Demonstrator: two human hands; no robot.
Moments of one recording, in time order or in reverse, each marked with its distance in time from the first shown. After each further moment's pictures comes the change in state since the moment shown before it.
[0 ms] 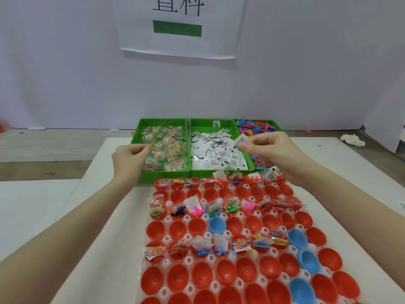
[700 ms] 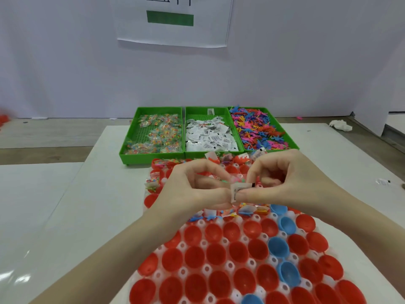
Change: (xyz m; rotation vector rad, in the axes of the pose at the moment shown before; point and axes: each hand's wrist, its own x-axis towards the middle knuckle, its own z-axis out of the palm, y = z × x) left_hand -0.163 0.110 -0.025 -0.486 -0.791 -0.145; right_hand -0.118 -0.030 0.006 -0.175 -0.163 -0.188
